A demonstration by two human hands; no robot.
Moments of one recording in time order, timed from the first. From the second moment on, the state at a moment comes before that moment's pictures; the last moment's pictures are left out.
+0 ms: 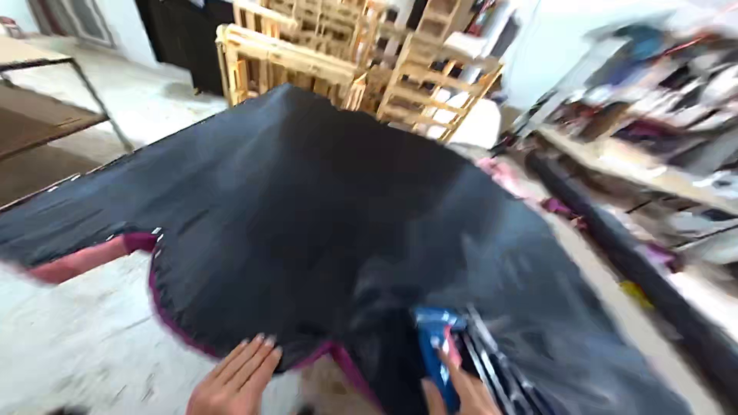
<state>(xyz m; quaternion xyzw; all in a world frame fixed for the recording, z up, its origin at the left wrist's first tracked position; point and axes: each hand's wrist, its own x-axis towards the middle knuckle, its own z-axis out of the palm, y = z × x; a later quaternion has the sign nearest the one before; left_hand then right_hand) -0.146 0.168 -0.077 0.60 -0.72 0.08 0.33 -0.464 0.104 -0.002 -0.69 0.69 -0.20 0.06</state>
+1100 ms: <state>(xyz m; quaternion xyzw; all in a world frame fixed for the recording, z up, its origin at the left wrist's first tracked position) -0.118 0.176 -0.080 0.52 -0.77 0.06 0.38 -0.343 0.050 -0.050 -0.96 0.14 -0.25 0.04</state>
